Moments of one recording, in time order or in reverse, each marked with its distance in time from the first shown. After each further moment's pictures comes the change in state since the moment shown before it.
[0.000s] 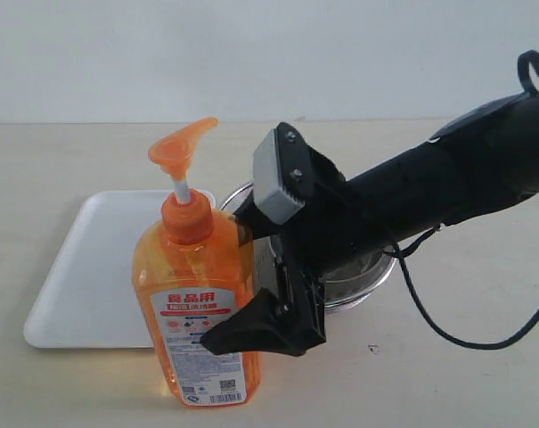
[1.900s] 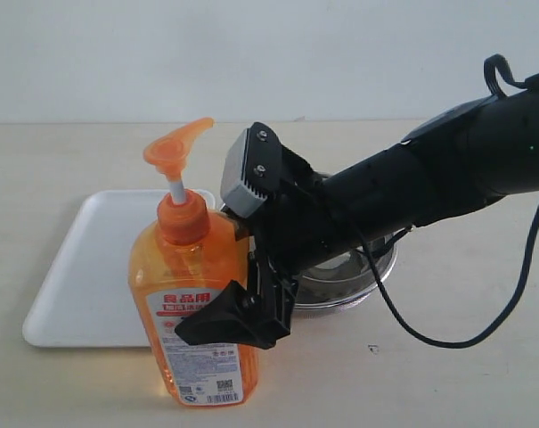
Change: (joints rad) left arm 0.000 0.000 0.000 0.000 0.000 0.000; right arm 0.058 0.028 -0.038 0.035 -0.090 0.081
